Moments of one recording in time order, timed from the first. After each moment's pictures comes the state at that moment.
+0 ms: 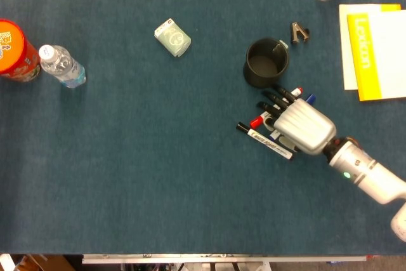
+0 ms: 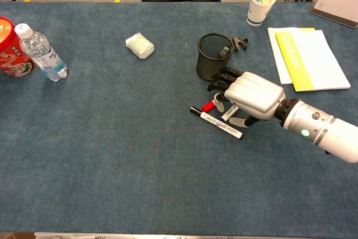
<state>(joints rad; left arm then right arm) 0.01 -1.13 -0.04 -1.64 1.48 1.58 0.05 0.57 -1.63 -0.03 -1.26 -1.73 1.00 -0.27</state>
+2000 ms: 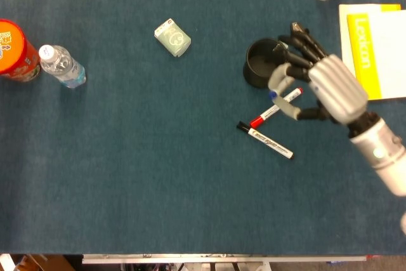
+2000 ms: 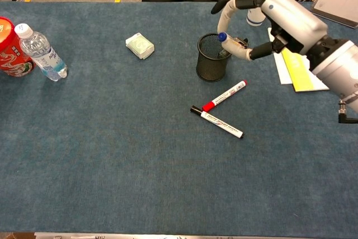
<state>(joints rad) 0.01 -1.12 -0.04 -1.67 1.51 1.59 0.07 0.59 -1.42 0.12 -1.65 -1.57 1.23 0.21</state>
